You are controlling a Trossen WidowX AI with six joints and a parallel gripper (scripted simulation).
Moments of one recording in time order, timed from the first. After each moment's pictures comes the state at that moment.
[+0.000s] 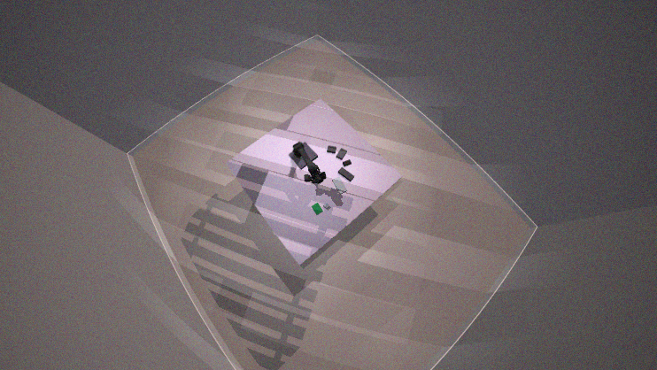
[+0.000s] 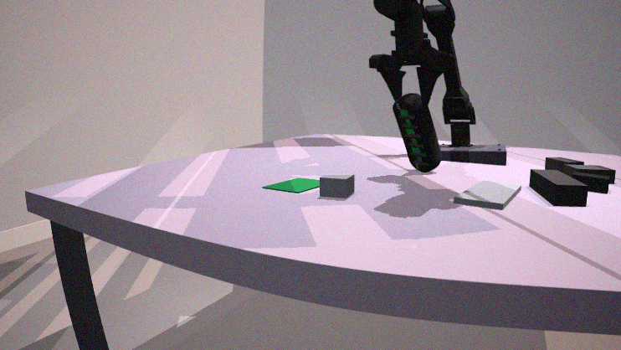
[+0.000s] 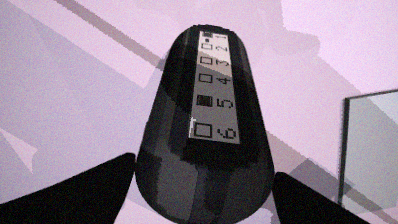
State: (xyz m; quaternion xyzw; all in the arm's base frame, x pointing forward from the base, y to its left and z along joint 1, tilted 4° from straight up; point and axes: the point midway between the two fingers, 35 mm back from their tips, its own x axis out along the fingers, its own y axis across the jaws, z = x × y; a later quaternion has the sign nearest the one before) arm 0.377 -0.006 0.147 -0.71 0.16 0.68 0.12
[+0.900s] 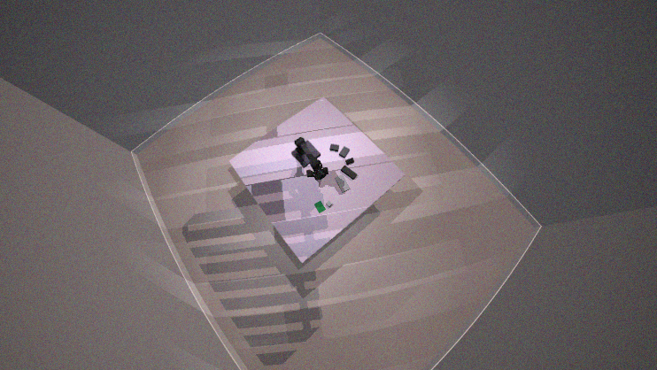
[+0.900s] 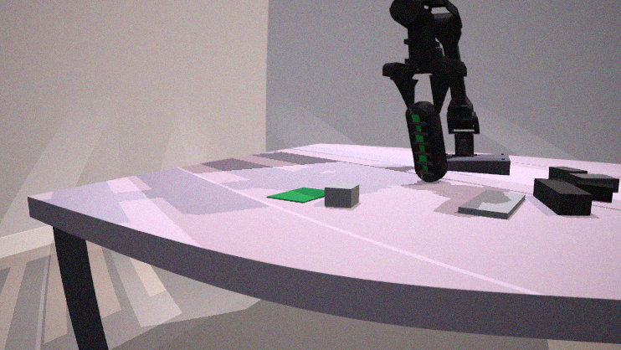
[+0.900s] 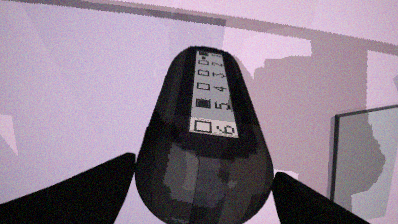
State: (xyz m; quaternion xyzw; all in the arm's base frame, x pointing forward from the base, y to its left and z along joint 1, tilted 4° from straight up) arm 0.356 0.004 0.151 -0.71 0.16 0.67 0.12
